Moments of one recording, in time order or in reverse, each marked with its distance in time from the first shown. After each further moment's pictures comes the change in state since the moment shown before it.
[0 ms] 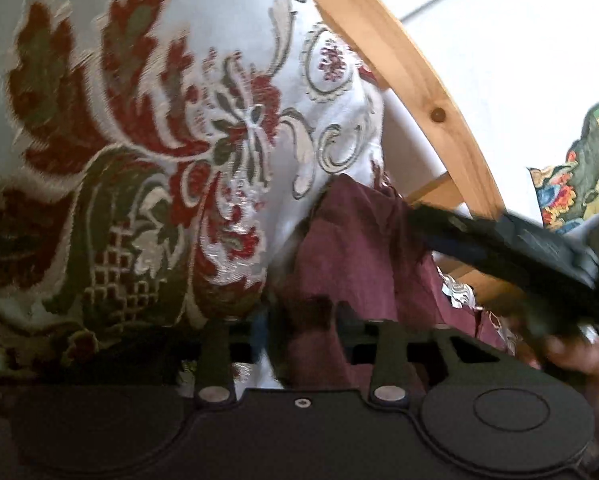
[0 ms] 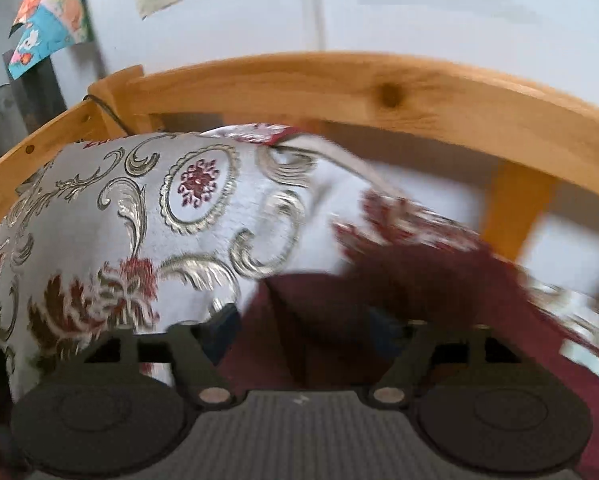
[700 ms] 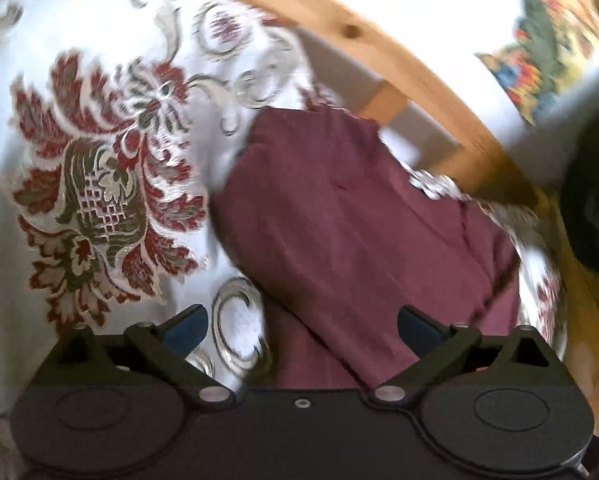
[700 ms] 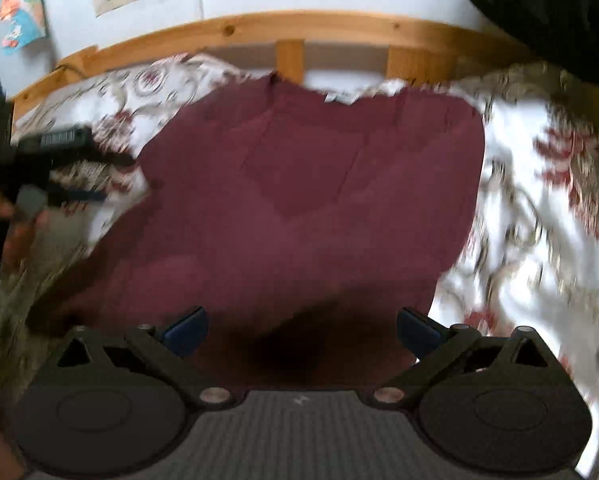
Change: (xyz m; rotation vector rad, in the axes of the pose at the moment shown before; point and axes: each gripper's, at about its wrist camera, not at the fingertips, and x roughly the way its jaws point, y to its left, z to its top) left arm -0.058 -0.067 -0.042 0.292 0.176 0.095; right arm -0.234 0.058 -0.262 0.205 0.030 -0.282
